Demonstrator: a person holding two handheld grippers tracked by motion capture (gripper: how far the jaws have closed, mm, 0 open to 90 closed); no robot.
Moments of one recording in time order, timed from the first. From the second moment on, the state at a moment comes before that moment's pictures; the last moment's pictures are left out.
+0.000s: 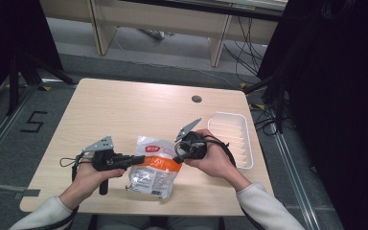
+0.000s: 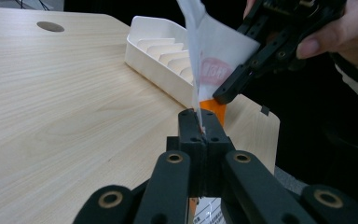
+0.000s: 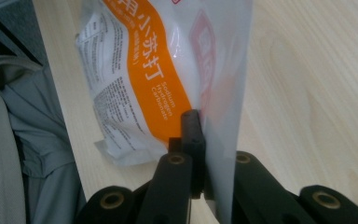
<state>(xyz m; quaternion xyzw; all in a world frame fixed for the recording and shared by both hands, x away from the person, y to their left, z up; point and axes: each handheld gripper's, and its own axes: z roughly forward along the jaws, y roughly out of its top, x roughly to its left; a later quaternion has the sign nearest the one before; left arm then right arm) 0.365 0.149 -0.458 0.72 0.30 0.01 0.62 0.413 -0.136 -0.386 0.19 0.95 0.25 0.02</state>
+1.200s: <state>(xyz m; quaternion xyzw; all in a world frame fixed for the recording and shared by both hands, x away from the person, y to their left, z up) 0.326 0.171 -0.479 0.75 0.34 0.10 0.57 0.437 -0.122 -0.298 0.15 0.97 0.19 0.07</state>
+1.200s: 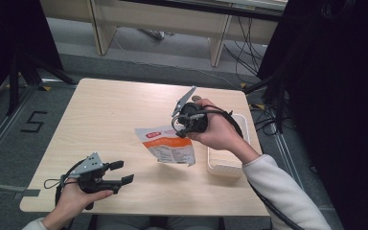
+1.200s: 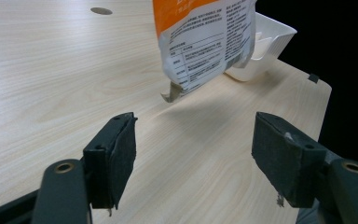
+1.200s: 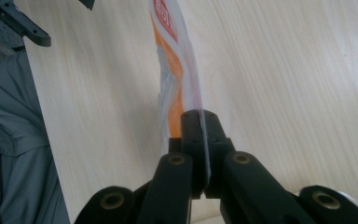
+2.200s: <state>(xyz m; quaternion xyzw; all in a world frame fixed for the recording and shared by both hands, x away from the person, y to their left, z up) 0.324 0.170 -0.481 0.75 0.34 0.10 0.56 0.454 -0.144 -0.277 0.12 0.97 0.18 0.06</state>
